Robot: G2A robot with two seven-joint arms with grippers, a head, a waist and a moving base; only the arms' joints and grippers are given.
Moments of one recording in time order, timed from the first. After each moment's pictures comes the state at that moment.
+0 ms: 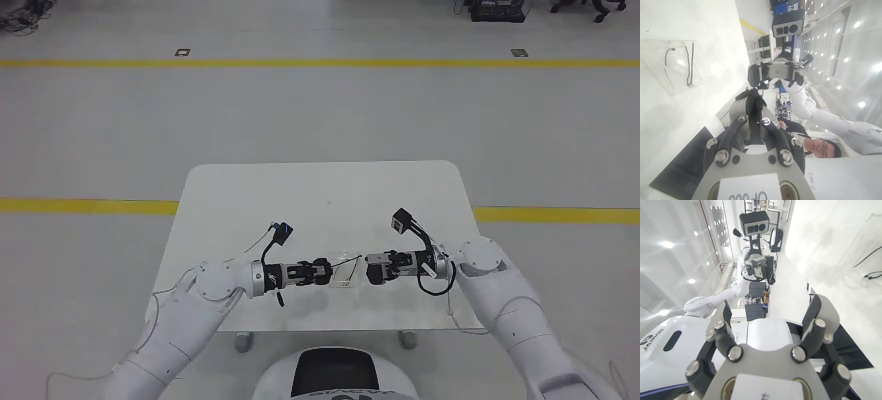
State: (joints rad) left arm 1.35 -1.11 -1.00 -1.39 -0.17 -0.30 -0.89; right arm -1.23 -1.17 1.17 -1.10 0.34 -0.34 1.39
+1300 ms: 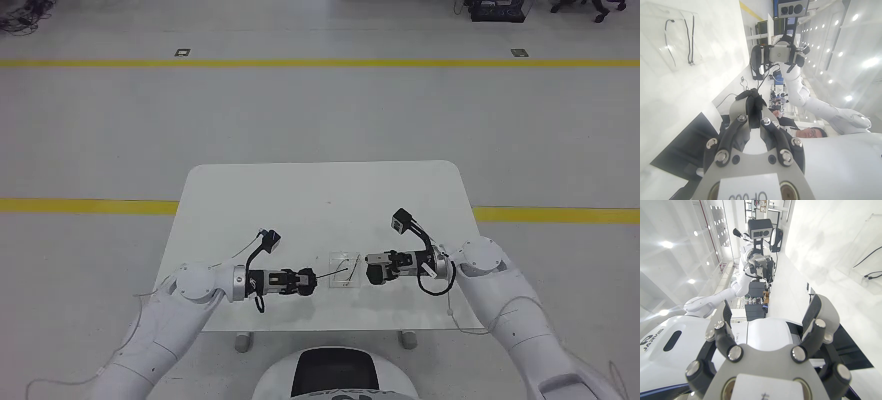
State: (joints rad) left arm 1.37 -1.07 -1.06 -1.34 -0.28 -0.33 -1.08; right arm -1.24 -1.17 1.16 -1.11 0.34 -0.34 1.38
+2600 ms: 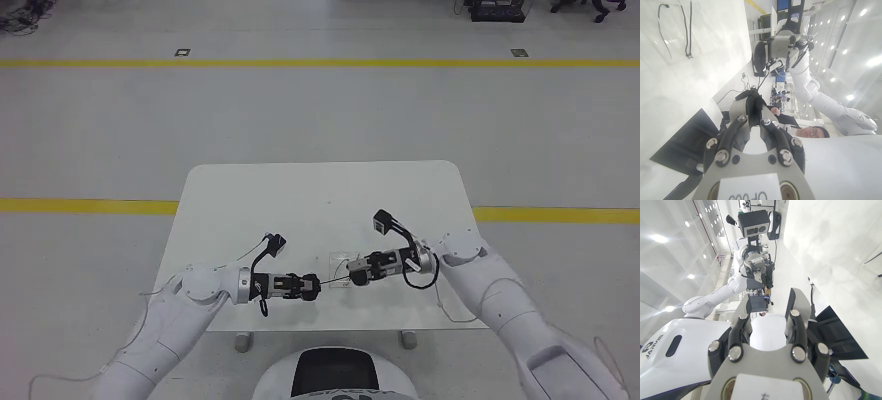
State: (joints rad) left arm 1.35 -1.07 -1.01 -1.34 -0.27 -0.32 -1.08; right arm -1.08 -1.18 0.93 -0.95 0.42 -0.34 1.39
